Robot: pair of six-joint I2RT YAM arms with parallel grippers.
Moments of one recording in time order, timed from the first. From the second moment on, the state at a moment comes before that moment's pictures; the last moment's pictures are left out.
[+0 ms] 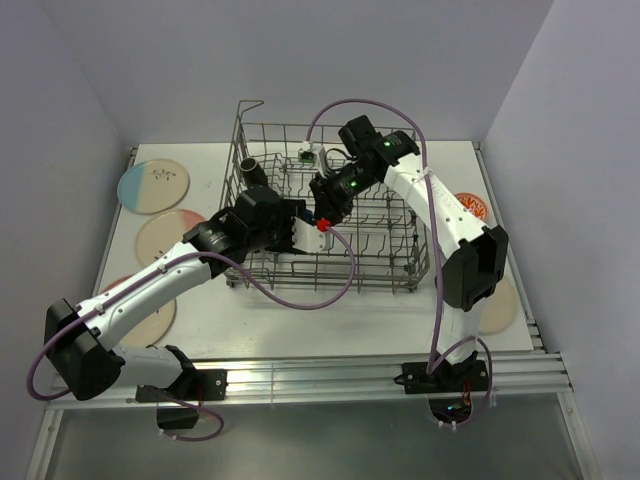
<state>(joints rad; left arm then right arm) -0.79 1.31 1.17 -0.43 0.00 1.01 0.52 1.85 1.93 -1.21 -0.83 -0.36</state>
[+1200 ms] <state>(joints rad) -0.82 1.23 1.09 -0.29 -0.05 0.98 0.46 1.91 1.95 -1.23 -1.00 -0.35</state>
